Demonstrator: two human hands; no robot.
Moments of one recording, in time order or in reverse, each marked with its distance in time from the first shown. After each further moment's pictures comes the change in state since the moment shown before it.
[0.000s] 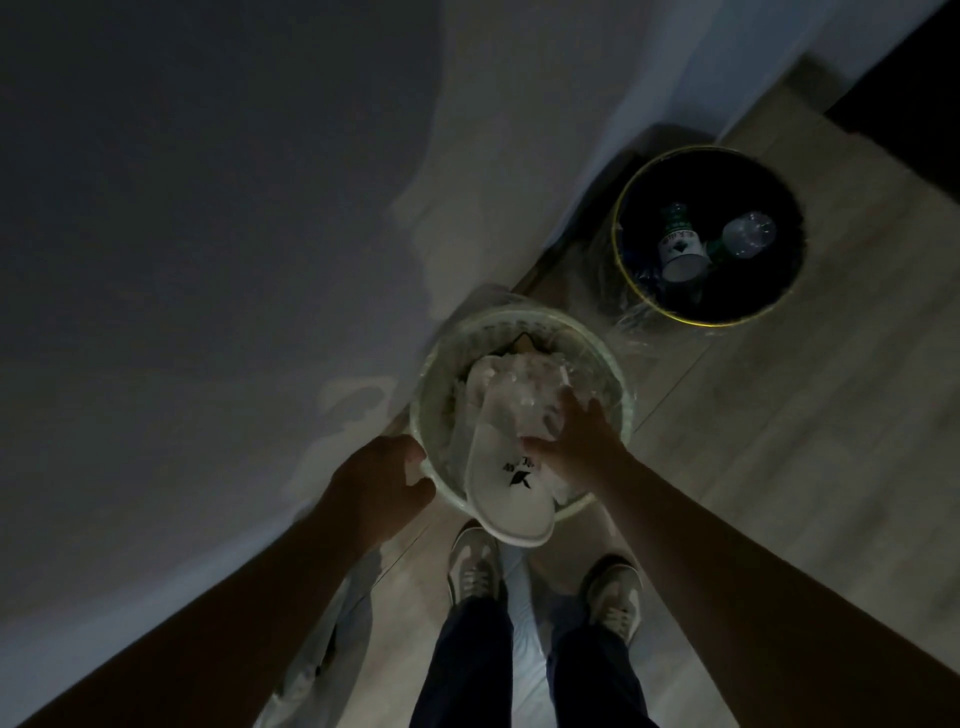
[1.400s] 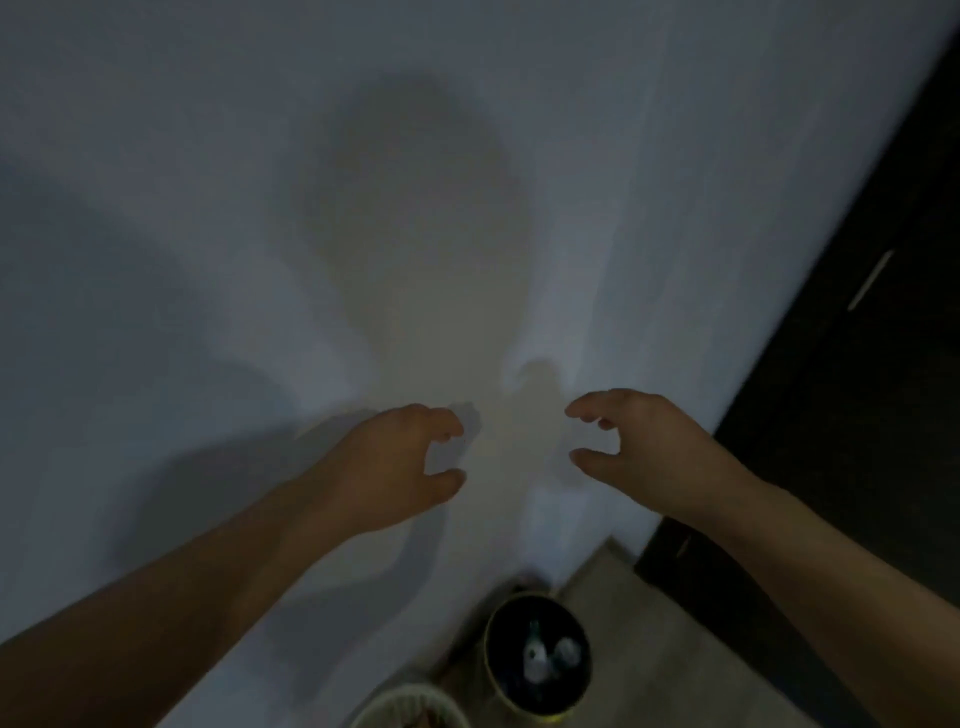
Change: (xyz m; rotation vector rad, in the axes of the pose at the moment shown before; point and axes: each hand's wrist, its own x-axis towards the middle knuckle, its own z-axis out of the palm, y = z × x) left_hand -0.385 0.329 -0.390 0.133 0.763 0.621; right_hand -0.538 -0.157 -0.457 -0.440 0.785 -0.806
